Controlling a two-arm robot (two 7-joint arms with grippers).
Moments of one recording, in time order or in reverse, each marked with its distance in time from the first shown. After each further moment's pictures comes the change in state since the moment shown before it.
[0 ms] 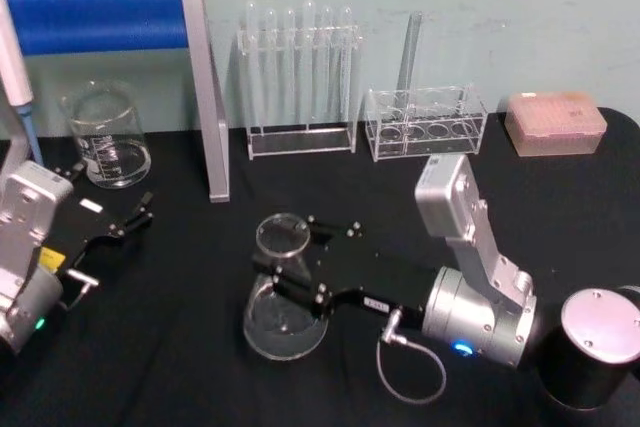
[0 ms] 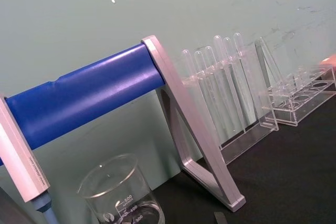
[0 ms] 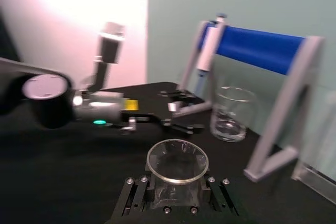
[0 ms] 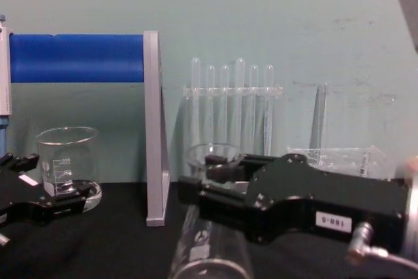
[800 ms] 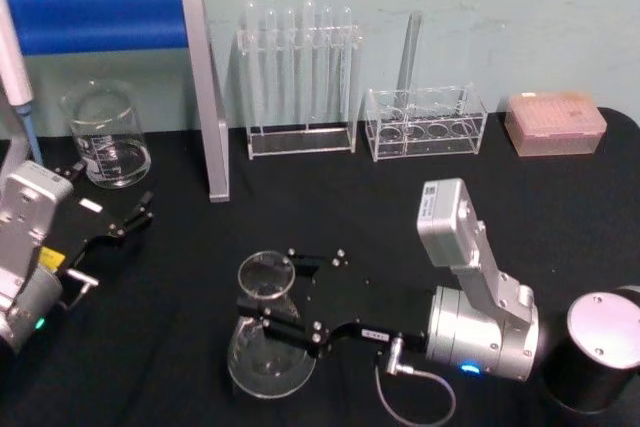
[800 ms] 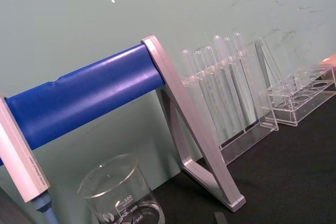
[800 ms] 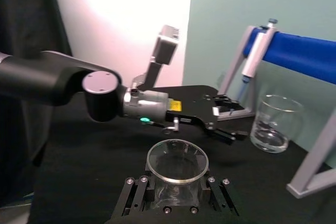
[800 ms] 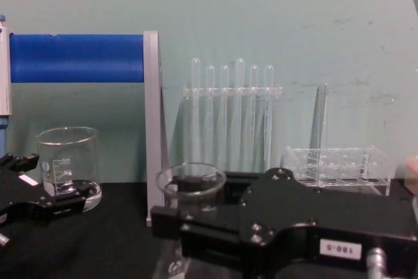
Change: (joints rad) left arm 0.000 0.000 0.000 0.000 0.000 0.000 0.000; right arm 0.032 0.079 -0.079 -0.018 0.065 -0.045 0.092
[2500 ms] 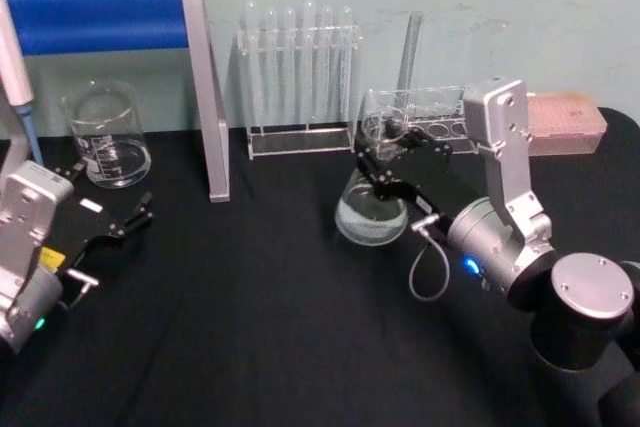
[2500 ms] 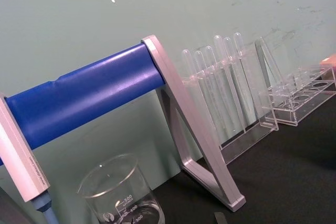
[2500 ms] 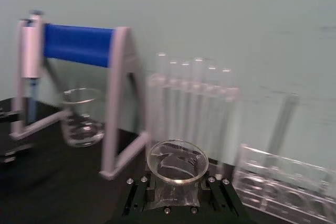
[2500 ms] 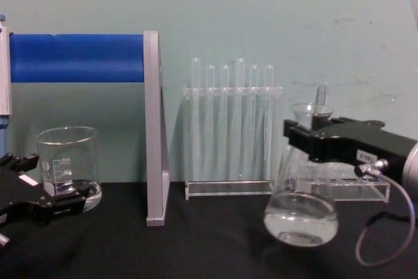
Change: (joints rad) left arm 0.000 0.000 0.000 0.000 0.000 0.000 0.000; right arm 0.005 -0.251 0.241 0.148 -0.176 0.100 -0.491
